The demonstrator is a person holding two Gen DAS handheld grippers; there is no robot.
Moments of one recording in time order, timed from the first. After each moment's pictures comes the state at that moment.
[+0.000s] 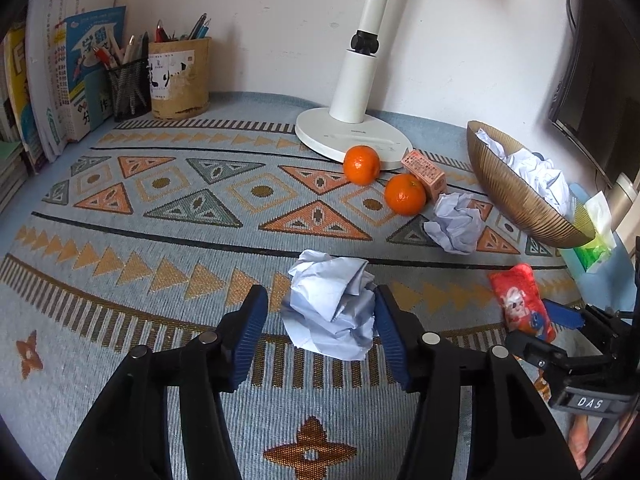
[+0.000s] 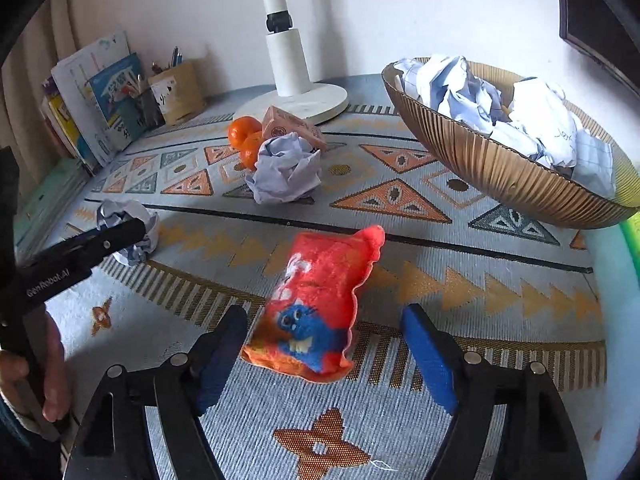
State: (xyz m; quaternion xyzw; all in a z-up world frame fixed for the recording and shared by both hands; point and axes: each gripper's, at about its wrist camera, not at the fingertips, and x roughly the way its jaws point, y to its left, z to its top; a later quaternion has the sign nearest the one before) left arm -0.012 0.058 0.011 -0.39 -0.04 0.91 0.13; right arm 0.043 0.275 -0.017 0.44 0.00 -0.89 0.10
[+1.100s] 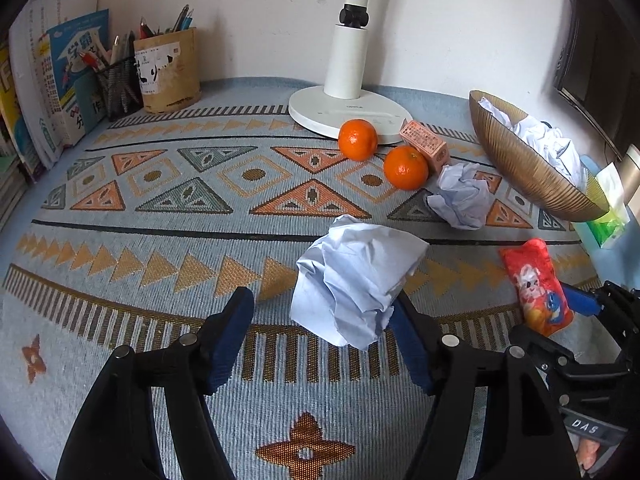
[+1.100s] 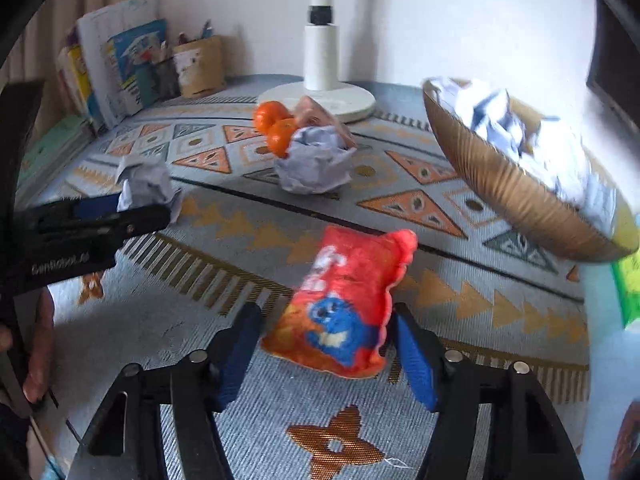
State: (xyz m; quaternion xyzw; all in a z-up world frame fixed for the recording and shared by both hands) left arm -0.015 0.076 0.003 -0.42 0.00 0.90 0.12; right arm 0.051 0.241 -0.020 0.42 0.08 -0.90 0.10
